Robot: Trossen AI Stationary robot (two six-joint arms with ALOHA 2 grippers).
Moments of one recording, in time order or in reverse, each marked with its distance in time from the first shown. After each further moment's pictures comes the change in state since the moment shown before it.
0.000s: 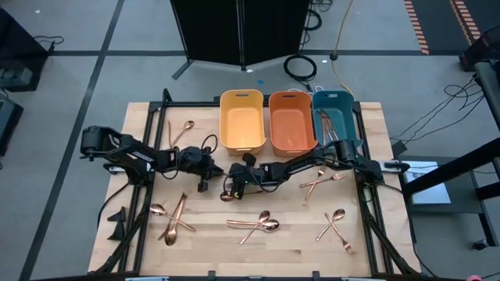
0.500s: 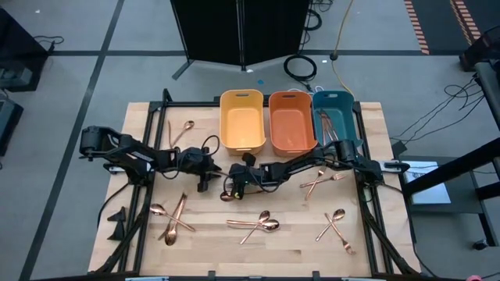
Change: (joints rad) left arm 0.000 -0.002 0.003 -0.097 -0.044 -0.053; right arm 0.007 -0.008 -0.002 0.005 0.002 -0.030
